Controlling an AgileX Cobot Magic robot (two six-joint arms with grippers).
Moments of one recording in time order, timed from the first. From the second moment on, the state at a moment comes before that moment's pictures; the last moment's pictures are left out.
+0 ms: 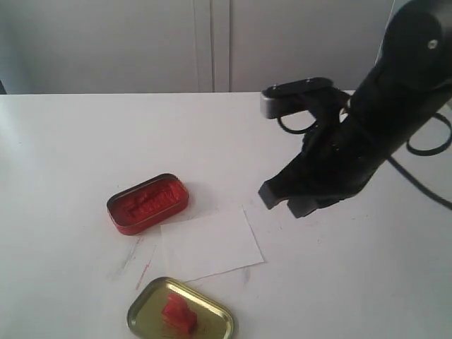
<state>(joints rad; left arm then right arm) -0.01 0.00 0.02 -0.10 0.51 0.13 0.51 1.48 -1.11 0.20 0.96 -0.15</state>
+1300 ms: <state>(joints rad) -0.01 0.00 0.02 -0.10 0.51 0.13 0.94 1.82 -1.31 0.15 0.93 -0.05</state>
